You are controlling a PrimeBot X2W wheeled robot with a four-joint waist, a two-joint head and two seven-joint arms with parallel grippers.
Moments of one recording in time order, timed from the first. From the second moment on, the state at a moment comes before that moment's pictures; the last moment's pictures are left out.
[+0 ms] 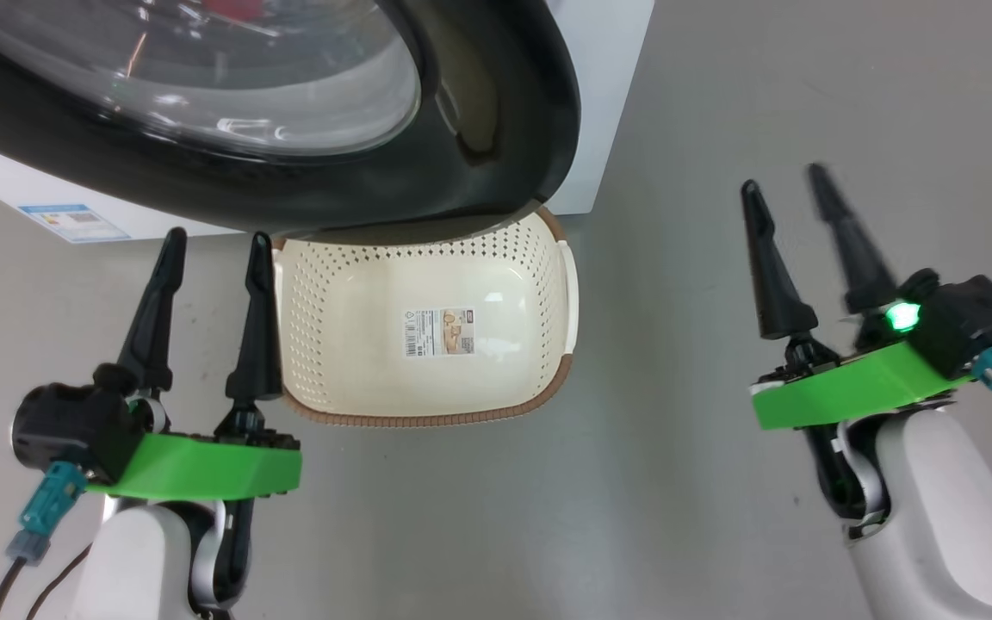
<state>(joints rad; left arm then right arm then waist) -0.37 0.03 -0.02 0.12 -0.23 -0.09 -0.25 -0.39 -0.06 0.07 0.19 0.32 0.12 -0.26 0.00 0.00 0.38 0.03</state>
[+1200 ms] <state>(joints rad) -0.37 0.03 -0.04 0.12 -0.27 -0.08 -0.25 -1.07 -0.10 0.30 0.67 1.76 0.12 0.51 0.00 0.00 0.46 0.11</state>
